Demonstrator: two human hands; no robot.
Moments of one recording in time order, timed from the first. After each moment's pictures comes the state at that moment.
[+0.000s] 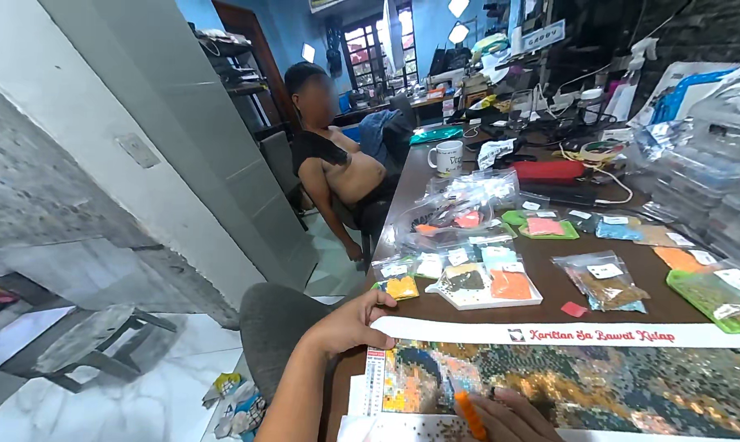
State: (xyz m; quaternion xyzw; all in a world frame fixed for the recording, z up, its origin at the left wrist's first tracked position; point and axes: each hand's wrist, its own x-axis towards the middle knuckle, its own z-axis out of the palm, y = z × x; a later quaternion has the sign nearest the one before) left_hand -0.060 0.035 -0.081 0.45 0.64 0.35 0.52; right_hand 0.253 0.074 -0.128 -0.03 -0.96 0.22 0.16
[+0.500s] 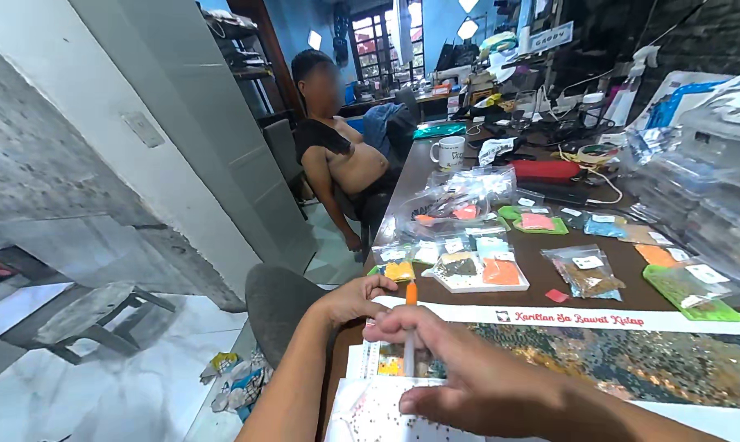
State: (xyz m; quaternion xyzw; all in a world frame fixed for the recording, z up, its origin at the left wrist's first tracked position) left_hand -0.059 0.038 -0.094 0.46 0.65 0.36 0.48; right_hand 0.185 0.096 -0.054 0.10 -0.86 0.48 0.15
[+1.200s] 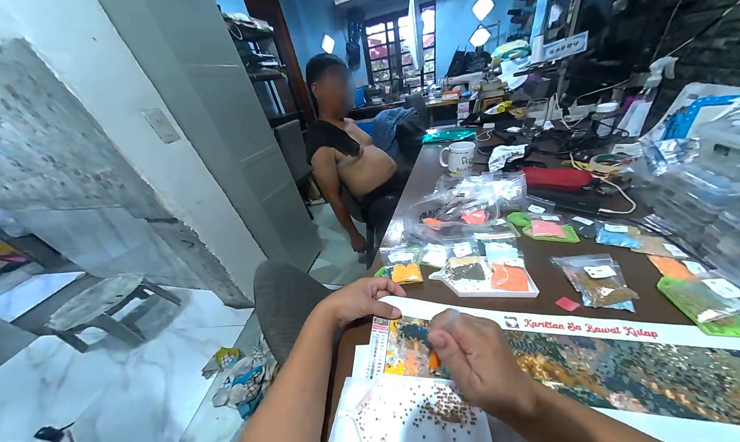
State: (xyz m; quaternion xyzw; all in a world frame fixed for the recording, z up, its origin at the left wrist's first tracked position) left_hand -0.067 0.038 -0.096 0.45 0.63 0.38 0.51; right_hand 0.163 0.109 -0.127 -0.01 -0.84 0.26 0.48
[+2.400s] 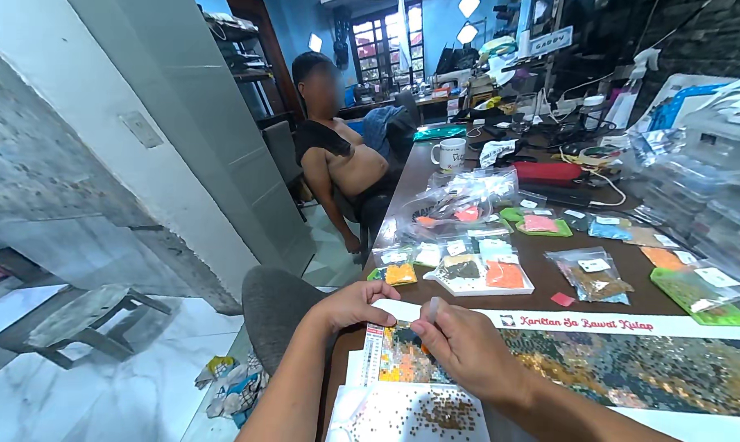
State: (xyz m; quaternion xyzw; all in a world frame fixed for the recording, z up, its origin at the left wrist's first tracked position) left_hand -0.068 0.041 -0.096 0.47 0.62 0.36 0.52; right_hand 0.157 0.116 -0.131 -0.10 -0.87 0.21 0.42
